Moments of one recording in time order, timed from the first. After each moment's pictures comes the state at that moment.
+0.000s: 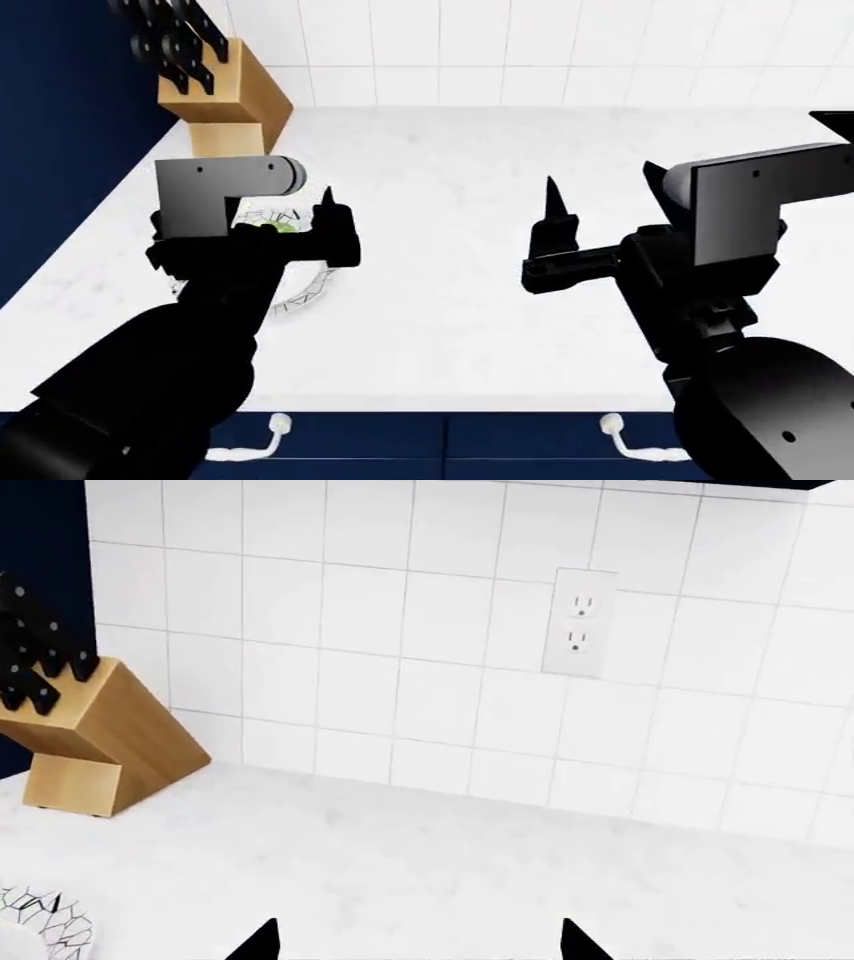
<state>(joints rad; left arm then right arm) -0.67 -0.13 0.01 0.56 -0.52 -1.22 -0.38 0.68 0.22 0.07 -0.88 0.50 1.43 0.19</state>
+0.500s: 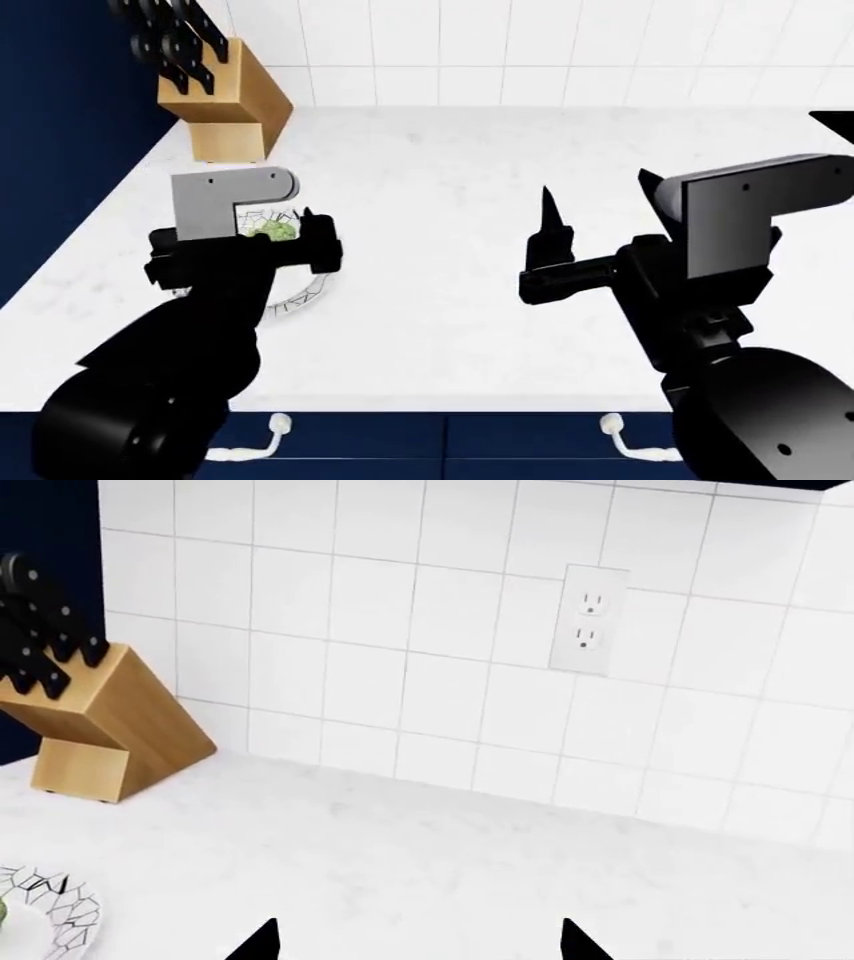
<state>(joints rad) -0.67 -0.15 0.05 0.32 -0.44 -1.10 -0.41 0.65 0.24 0.05 -0.89 0.52 1.40 0.20</state>
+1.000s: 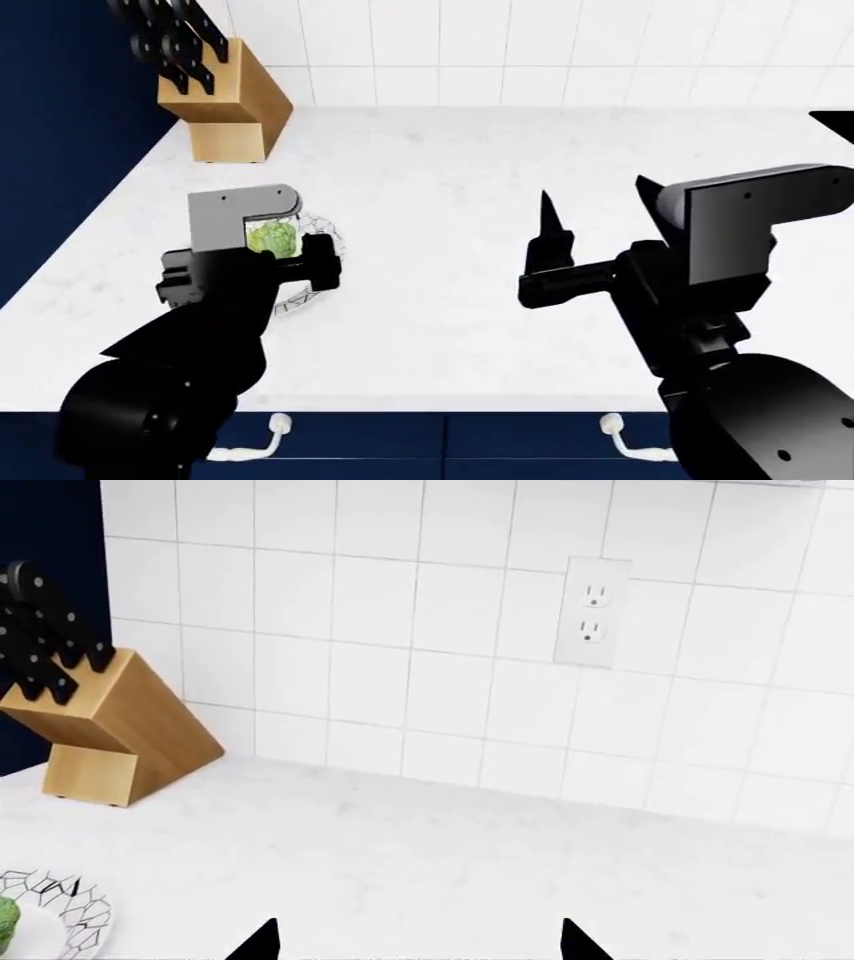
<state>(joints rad) -0.68 -0.15 0.05 0.18 -0.44 -1.09 -0.43 0.61 0.24 0.06 -0.88 0.54 1.36 0.21</state>
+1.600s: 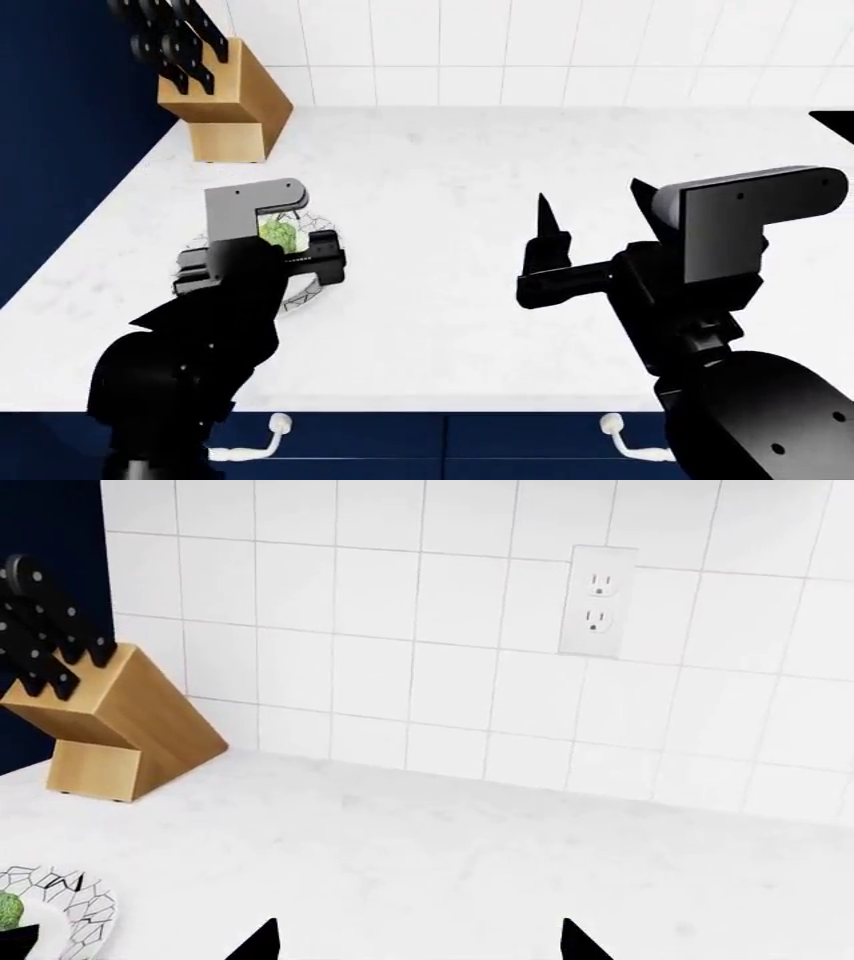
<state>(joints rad) -0.76 -0.13 0.06 -0.05 -0.43 -1.02 -0.42 0.60 0.25 0.05 -0.85 0.56 1.33 0.22</state>
